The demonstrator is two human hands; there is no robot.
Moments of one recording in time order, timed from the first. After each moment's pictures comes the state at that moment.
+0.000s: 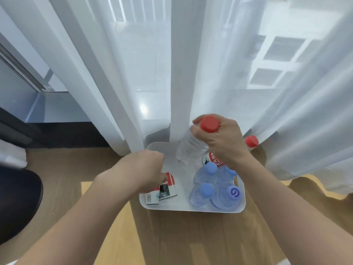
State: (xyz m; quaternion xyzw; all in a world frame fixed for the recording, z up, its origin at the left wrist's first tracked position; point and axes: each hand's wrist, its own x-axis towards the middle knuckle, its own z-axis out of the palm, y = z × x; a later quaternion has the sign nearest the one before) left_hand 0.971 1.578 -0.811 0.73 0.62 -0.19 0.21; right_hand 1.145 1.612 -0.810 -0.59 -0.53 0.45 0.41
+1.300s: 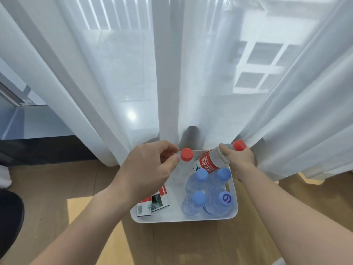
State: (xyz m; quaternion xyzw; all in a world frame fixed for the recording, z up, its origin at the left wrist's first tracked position) left_hand 0.993 1.579 -0.780 0.69 0.61 0.21 0.33; right_hand 1.222 1.630 -0.891 -0.81 -0.20 0.40 0.38
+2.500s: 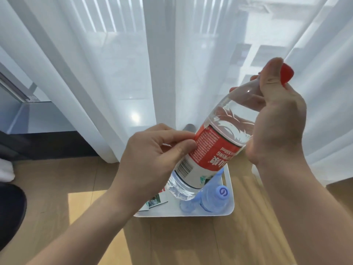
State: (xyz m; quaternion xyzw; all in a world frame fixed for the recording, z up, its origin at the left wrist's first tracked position) left_hand 1.017 1.555 -0.742 0.61 0.53 0.40 0.42; right_hand 1.166 1.582 -0.702 -0.54 -0.30 0.42 0.67
